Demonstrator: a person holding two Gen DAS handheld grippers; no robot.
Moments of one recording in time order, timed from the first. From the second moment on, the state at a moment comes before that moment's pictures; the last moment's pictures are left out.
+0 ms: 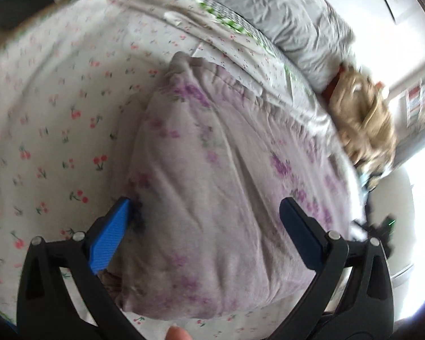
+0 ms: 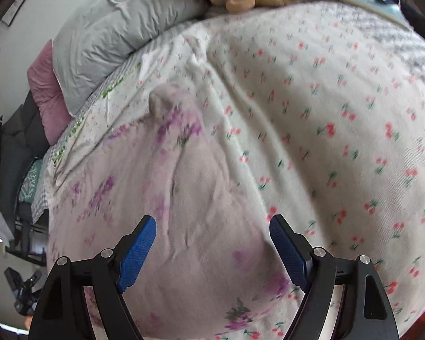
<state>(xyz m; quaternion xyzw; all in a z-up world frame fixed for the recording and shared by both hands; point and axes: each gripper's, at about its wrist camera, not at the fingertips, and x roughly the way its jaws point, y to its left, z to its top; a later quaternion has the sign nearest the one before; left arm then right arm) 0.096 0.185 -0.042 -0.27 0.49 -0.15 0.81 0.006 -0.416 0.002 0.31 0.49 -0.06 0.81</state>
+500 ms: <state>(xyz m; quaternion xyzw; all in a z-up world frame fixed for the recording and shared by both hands) 0.140 0.197 -0.108 -0.39 0.53 -0.16 0.73 0.060 -0.421 -0.070 0.48 0.46 0.08 0.74</state>
